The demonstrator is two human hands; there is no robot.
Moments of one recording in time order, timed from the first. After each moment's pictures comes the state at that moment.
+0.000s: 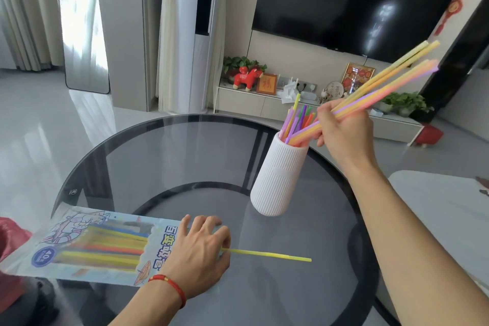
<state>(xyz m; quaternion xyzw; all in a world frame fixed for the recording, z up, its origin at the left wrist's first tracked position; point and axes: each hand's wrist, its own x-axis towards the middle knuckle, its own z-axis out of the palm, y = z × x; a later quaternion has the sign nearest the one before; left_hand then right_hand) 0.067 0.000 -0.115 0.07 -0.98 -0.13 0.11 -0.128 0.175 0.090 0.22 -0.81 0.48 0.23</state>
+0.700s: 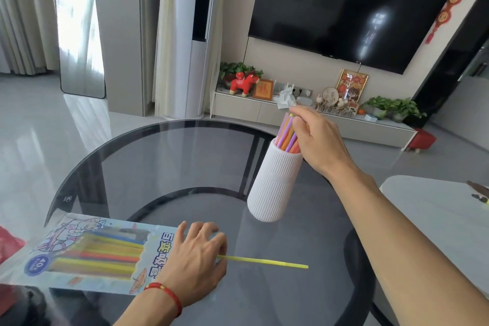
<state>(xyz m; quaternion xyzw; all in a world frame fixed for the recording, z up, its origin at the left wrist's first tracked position) 0.066 0.000 -0.114 0.07 -0.98 -0.14 0.10 -0.125 0.157 0.091 0.34 -0.88 0.28 0.19</state>
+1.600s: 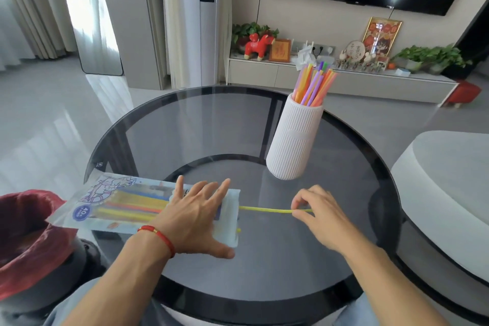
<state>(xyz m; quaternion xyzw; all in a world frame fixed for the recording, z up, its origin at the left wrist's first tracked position) 0.100 -0.038 -0.086 0.02 -1.00 -0.06 -0.03 -0.048 0.223 -0.089 0.28 -0.93 0.21 -0.10</state>
